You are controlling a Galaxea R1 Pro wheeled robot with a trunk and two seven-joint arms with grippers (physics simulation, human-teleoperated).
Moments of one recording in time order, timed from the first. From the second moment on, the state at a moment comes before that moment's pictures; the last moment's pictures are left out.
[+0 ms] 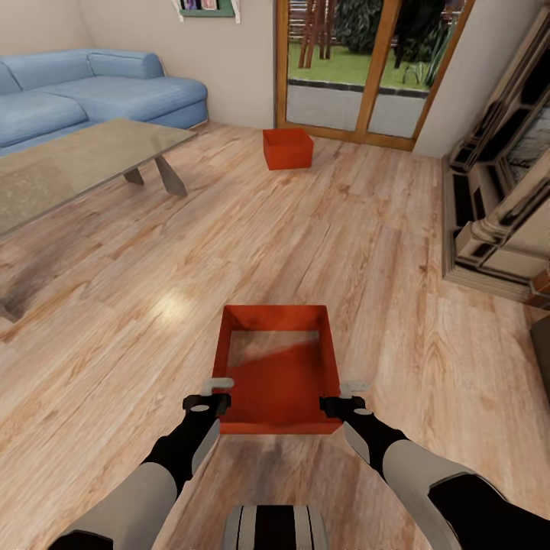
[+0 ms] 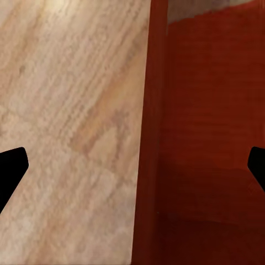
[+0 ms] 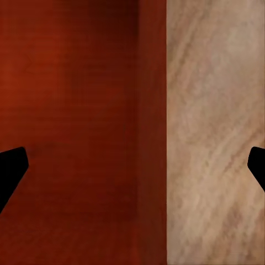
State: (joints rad) left arm -0.71 -0.13 -0.12 -0.52 0.07 0.22 0.35; right arm -0.86 0.07 0.27 -0.13 -0.24 -0.03 -0.10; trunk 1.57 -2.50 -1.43
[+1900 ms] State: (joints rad) left arm -0.71 -0.14 -0.11 -0.52 0.07 0.20 0.32; right arm -0.86 0.07 0.27 -0.14 -0.23 -0.04 -0.10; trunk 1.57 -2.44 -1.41
